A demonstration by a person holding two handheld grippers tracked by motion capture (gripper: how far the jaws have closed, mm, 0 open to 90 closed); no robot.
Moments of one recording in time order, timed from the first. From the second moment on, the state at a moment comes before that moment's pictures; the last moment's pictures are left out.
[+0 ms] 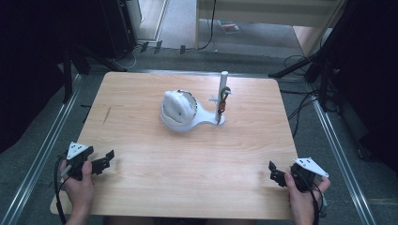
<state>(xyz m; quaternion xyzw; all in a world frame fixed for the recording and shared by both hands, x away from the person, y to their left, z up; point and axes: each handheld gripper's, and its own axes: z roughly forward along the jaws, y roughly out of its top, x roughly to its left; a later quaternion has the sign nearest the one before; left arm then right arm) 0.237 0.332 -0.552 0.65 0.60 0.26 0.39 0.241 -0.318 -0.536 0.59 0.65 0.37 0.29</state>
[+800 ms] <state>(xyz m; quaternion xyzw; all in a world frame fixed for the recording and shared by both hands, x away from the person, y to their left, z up) 0.237 0.332 -0.552 0.65 0.61 0.26 0.39 0.219 -0.354 -0.547 0.61 0.62 0.39 0.29</state>
